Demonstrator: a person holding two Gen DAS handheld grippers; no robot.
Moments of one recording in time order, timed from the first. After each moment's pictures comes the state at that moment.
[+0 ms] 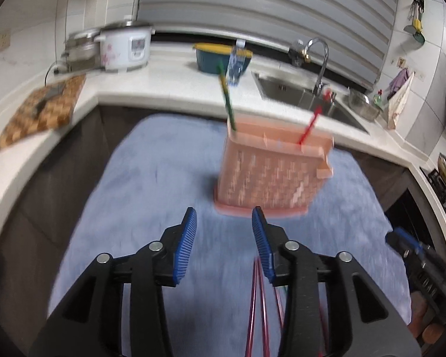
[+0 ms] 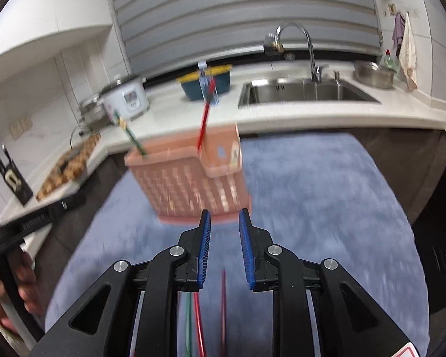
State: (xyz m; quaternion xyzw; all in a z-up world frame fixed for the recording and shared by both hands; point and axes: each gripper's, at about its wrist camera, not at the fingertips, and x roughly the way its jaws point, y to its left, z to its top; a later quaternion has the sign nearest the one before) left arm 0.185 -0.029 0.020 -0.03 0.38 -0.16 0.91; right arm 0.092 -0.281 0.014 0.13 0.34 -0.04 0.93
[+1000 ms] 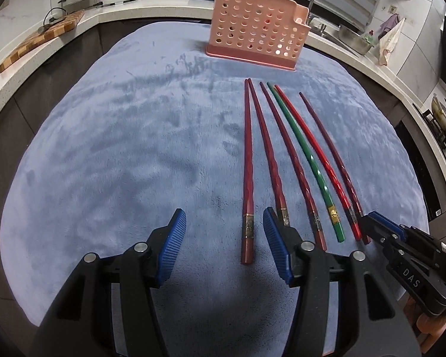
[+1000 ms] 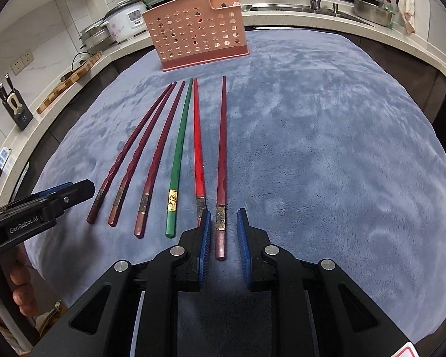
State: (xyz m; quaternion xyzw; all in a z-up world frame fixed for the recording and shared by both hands) left arm 0.043 -0.015 -0.090 0.00 0.48 -0.18 0.86; right arm -0.029 -0.233 -0.096 0.12 0.46 -0.03 0.88
